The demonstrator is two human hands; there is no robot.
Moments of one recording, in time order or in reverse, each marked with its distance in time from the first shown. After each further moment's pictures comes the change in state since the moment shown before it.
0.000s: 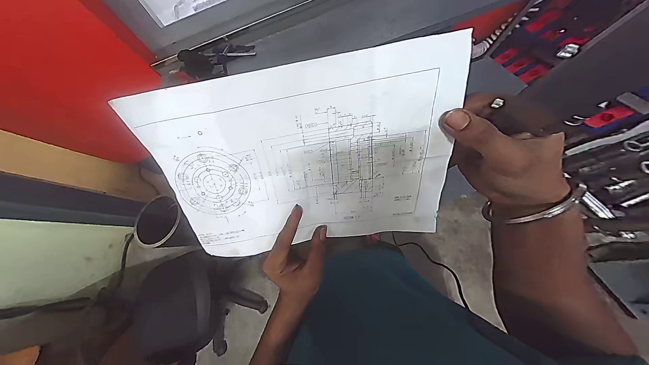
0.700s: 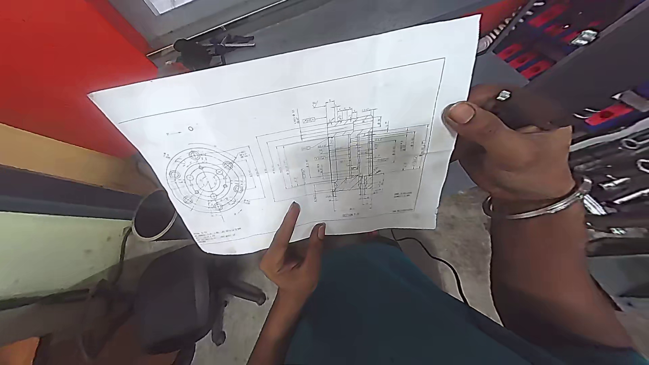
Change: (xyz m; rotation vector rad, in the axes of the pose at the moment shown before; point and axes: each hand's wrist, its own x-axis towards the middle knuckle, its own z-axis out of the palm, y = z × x) left_hand -0.005 0.003 -0.003 0.010 0.025 -0.001; right_hand -0.001 0.000 0.002 0.018 -0.035 -0.026
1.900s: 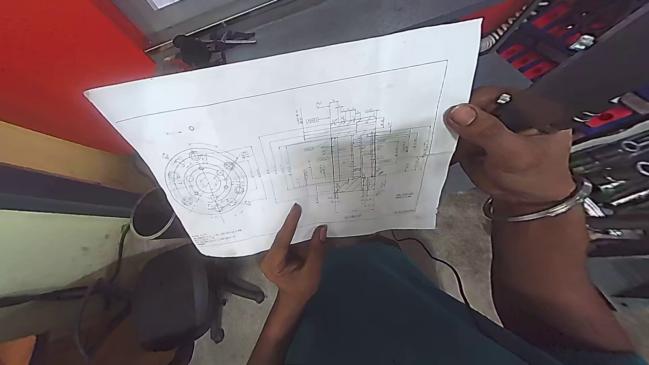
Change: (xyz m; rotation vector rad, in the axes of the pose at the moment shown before) left_hand 0.003 -0.003 -0.001 -0.039 0.000 -0.012; right_hand 0.004 0.007 0.004 -0.003 0.003 0.016
